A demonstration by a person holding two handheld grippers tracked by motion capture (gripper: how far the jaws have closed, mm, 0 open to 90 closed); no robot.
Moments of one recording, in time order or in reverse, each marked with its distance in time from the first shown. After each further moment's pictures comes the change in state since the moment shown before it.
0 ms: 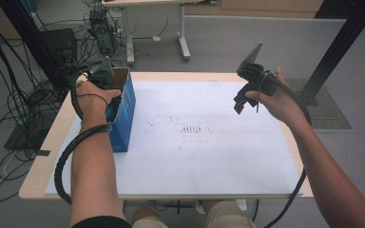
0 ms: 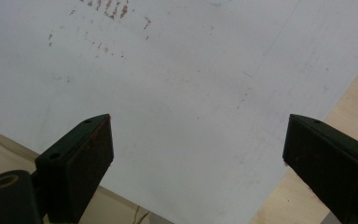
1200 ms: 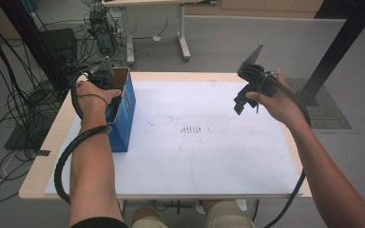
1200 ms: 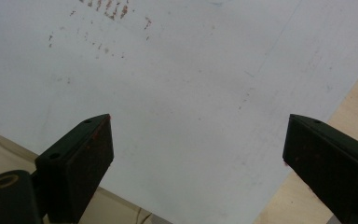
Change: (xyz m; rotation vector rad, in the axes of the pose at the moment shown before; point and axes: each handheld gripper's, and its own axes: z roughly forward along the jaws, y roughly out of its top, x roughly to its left) left arm 0.001 -0.002 0.001 -0.013 -0.002 -0.002; right arm -0.002 -0.001 0.003 -0.001 0.009 0.008
